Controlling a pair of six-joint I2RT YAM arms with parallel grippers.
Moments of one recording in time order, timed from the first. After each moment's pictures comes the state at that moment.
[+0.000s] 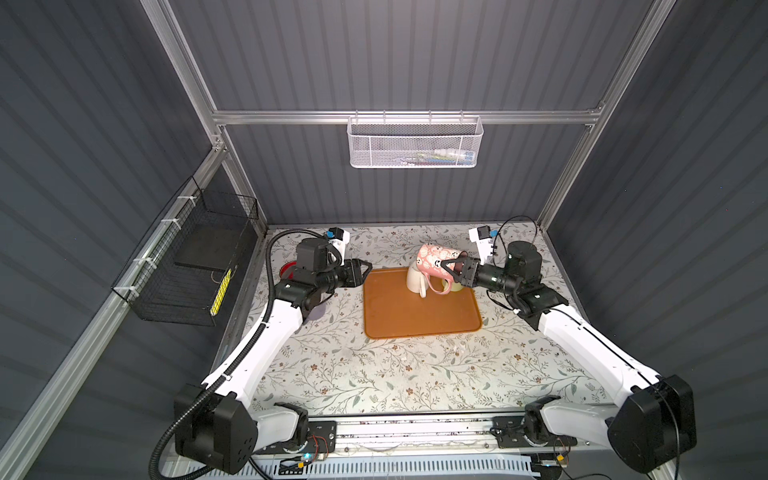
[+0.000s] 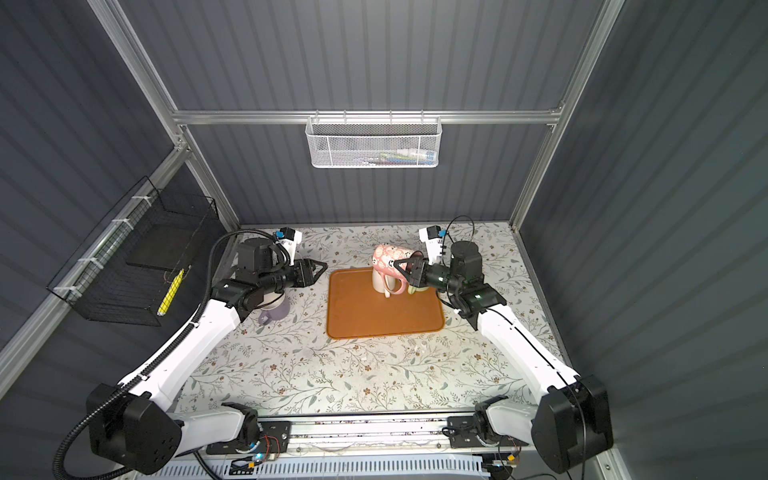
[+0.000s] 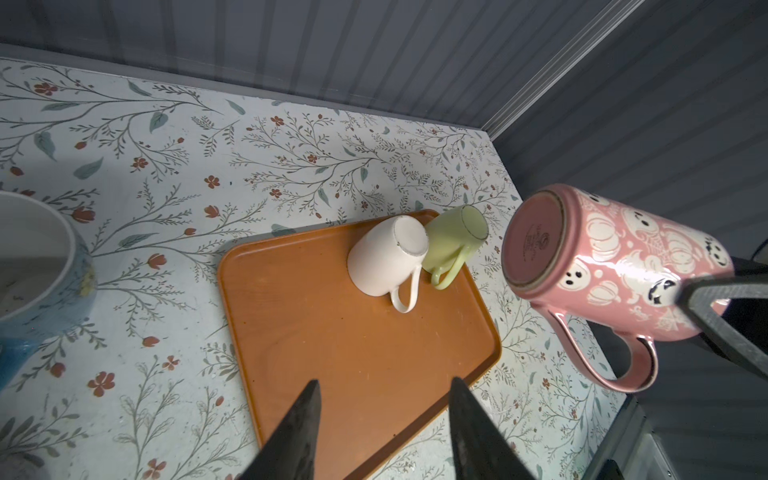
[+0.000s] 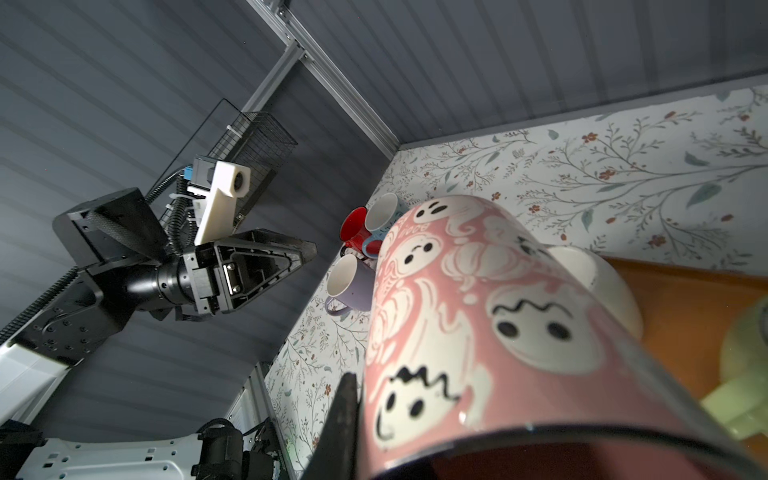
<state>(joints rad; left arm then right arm) -0.33 1.28 1.11 -0.40 0.35 -0.34 0.33 1.22 0.97 -0.09 -0.62 0.53</state>
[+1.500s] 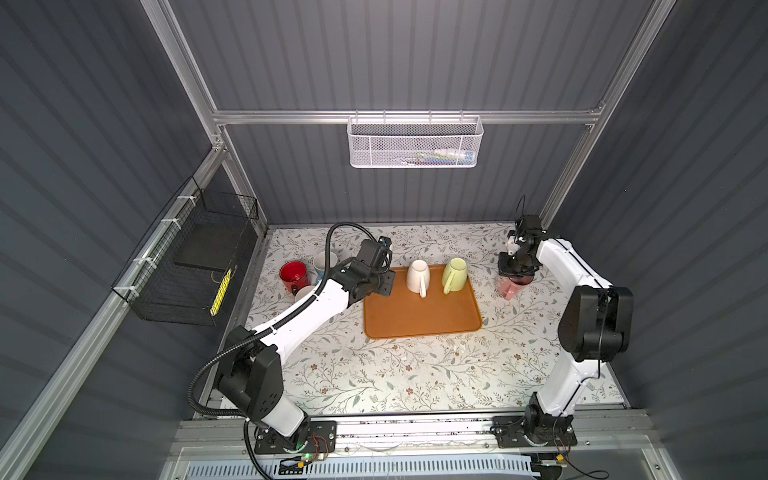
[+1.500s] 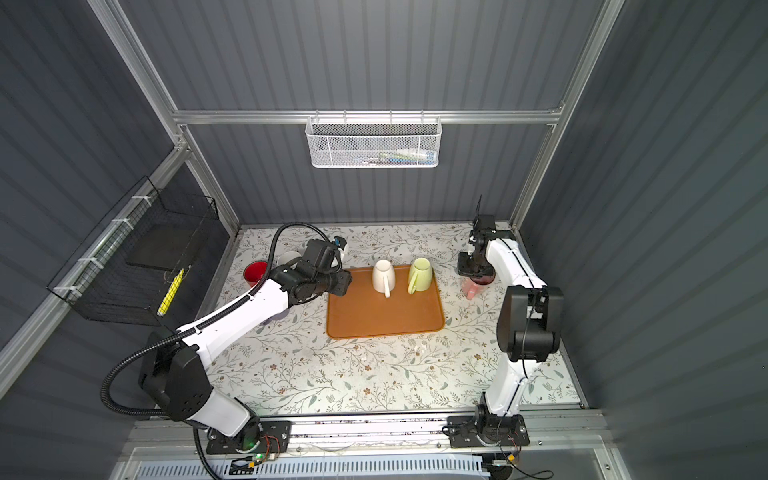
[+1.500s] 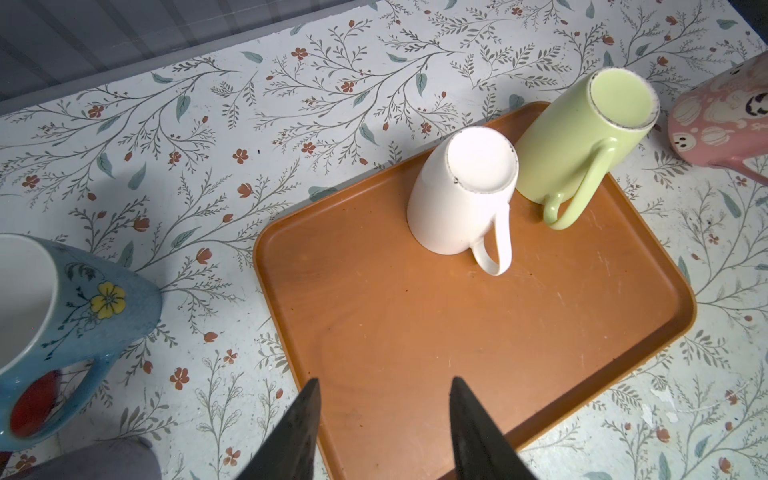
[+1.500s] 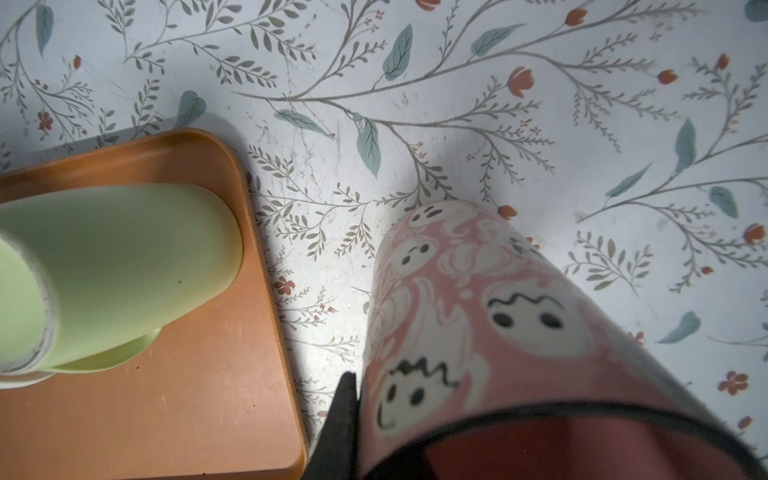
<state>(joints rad) -0.63 1.57 1.29 -0.54 -0.09 -0.16 -0.02 1.88 1.58 -0.94 -0.07 0.09</state>
